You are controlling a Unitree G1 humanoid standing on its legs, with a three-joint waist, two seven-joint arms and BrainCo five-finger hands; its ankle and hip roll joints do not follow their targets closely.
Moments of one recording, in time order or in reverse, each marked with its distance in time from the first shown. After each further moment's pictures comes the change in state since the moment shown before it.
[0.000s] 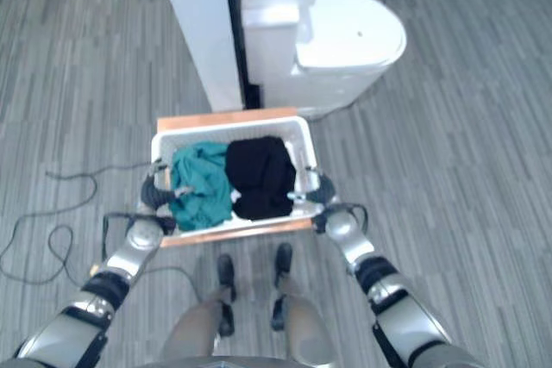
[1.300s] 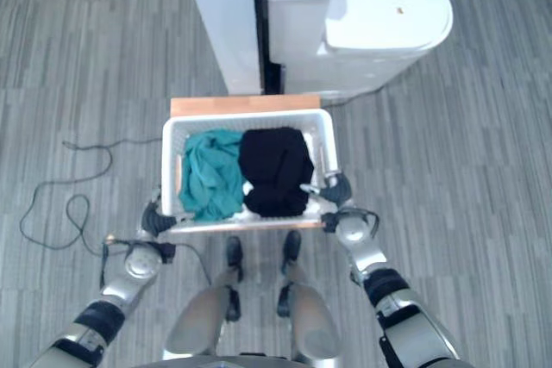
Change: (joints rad) left arm 0.193 0.000 -0.036 -0.087 0.006 0.011 -0.035; right arm 0.170 -0.016 -0.115 -0.137 0.056 -0.082 -0.028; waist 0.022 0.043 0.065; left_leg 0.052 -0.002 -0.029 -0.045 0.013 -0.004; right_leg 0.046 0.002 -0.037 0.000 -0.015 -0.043
